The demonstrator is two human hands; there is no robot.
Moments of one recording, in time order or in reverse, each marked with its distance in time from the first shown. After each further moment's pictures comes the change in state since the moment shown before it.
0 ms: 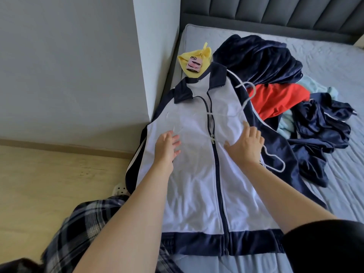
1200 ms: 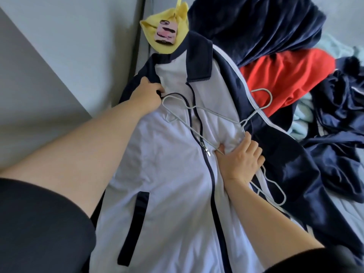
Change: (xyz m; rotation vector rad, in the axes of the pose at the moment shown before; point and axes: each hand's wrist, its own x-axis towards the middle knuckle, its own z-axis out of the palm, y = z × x) left_hand 0.229 0.055 0.097 1.482 -0.225 0.518; right_hand 0.018 0.015 0.103 0.001 0.144 0.358
